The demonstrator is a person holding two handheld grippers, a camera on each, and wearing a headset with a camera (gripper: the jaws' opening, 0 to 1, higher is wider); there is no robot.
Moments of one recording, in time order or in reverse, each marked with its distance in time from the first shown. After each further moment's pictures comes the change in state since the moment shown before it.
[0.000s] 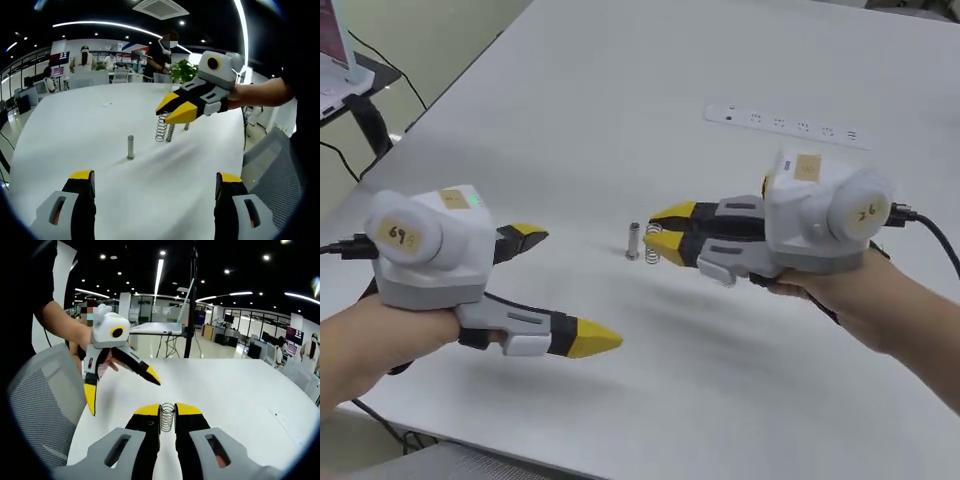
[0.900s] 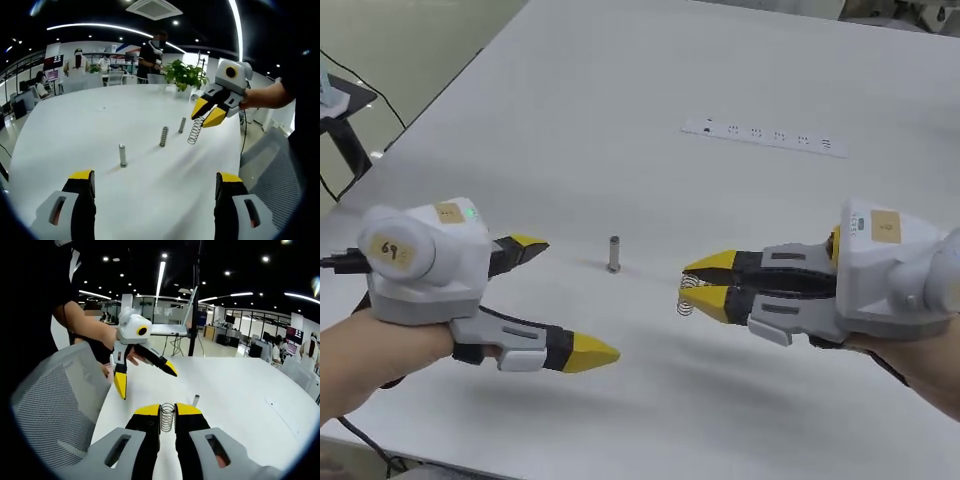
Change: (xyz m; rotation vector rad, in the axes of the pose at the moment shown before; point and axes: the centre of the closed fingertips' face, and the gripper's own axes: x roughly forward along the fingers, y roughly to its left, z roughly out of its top) left arm 0.009 -0.013 0.011 0.034 -0.005 -0.036; right arm -0.069 0.034 -0.016 0.003 -0.005 0.031
